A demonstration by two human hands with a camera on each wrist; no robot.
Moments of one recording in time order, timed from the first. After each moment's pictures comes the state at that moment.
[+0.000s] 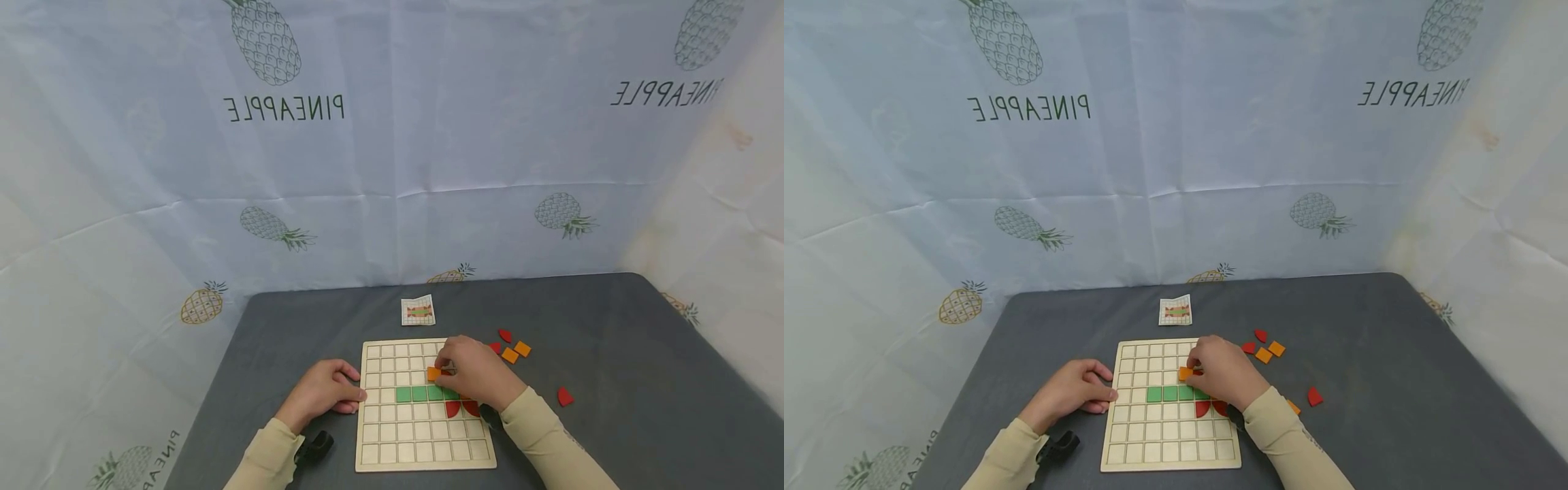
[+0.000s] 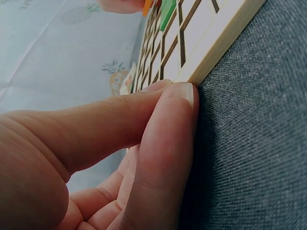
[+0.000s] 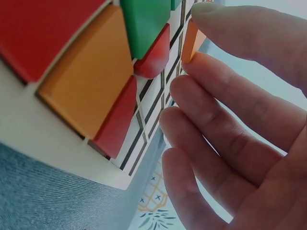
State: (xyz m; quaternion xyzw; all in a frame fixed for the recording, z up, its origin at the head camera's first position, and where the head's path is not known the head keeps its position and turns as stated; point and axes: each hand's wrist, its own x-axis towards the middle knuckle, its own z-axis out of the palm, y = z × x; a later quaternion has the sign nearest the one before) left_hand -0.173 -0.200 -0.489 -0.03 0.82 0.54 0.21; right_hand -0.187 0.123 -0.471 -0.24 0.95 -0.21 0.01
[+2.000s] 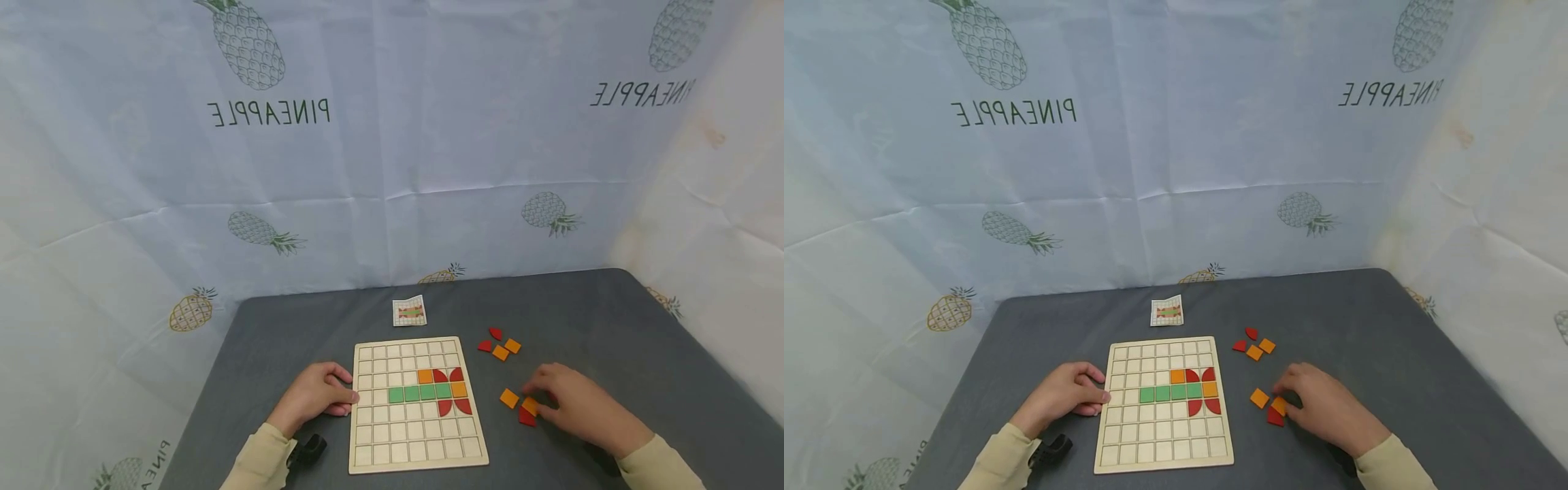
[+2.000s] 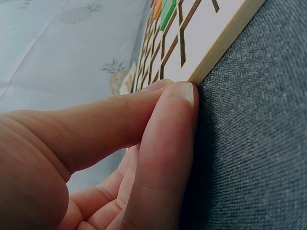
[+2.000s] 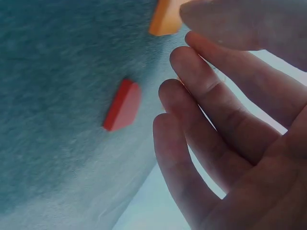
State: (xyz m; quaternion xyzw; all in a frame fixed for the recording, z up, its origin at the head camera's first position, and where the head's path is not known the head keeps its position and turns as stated) left_hand -0.175 -0.201 -0.490 -0.02 0.82 0.53 0.22; right_hand -0.124 0.274 -0.468 -0.21 0.96 -0.17 0.06
